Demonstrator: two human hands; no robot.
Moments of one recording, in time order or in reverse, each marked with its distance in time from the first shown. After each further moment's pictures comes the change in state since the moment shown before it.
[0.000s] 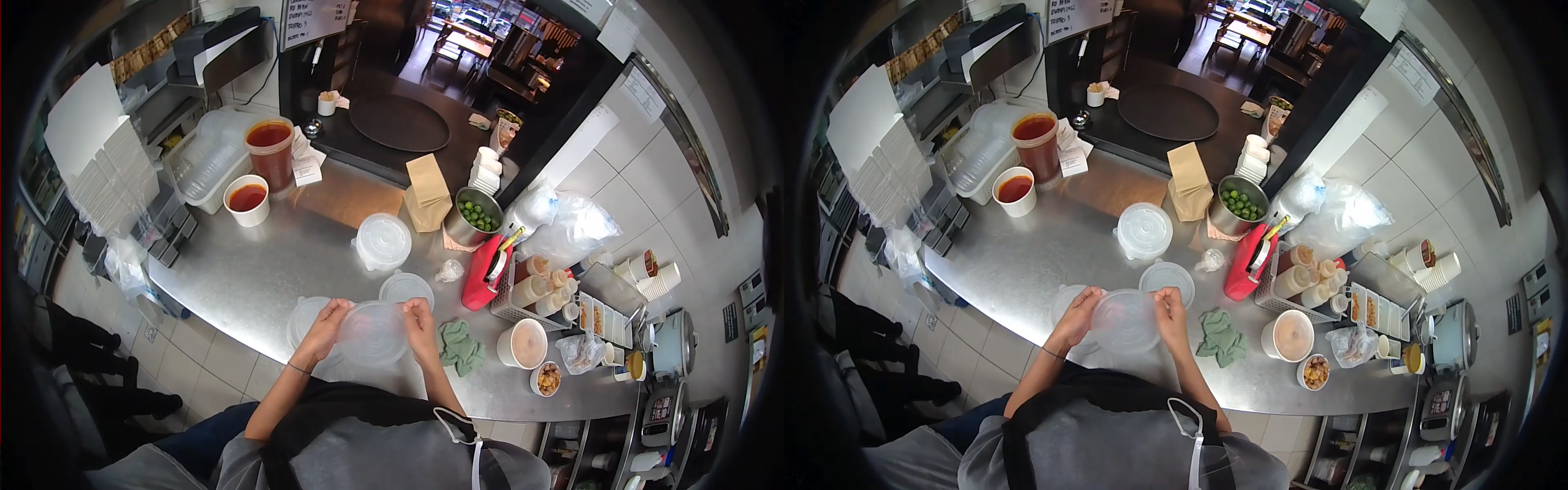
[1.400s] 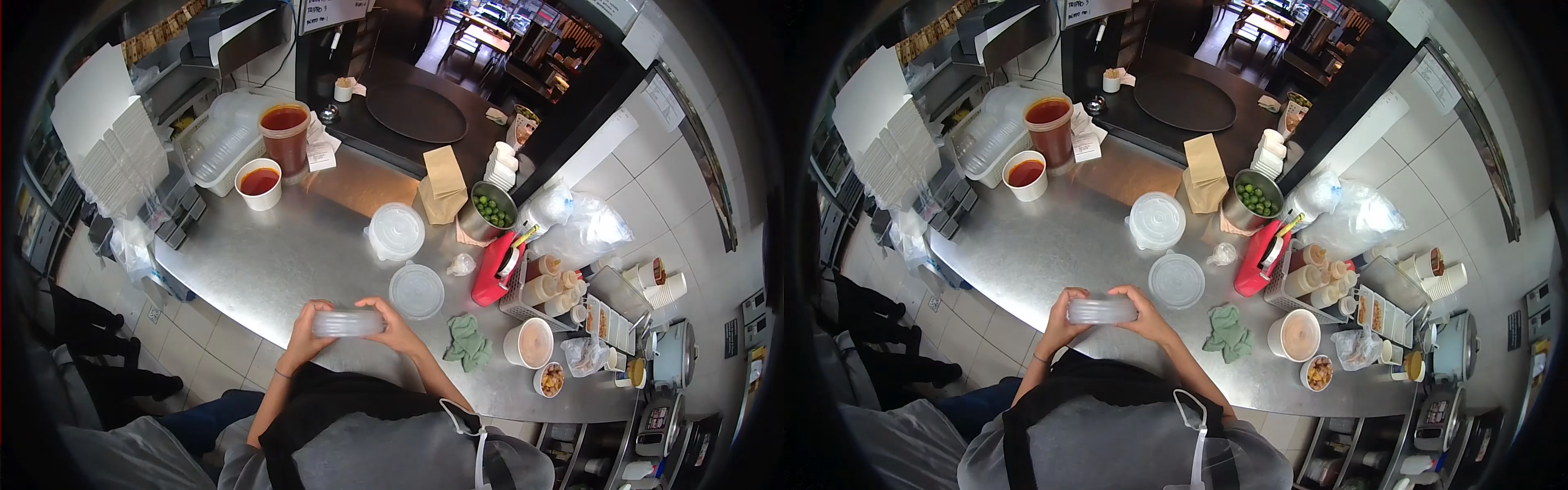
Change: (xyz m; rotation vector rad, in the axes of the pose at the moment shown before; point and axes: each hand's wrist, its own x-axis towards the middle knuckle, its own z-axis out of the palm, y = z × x) left_hand -0.045 0.003 -0.042 0.863 0.123 0.600; right_hand 0.003 -0.008 0.038 -0.199 -0.700 -0.143
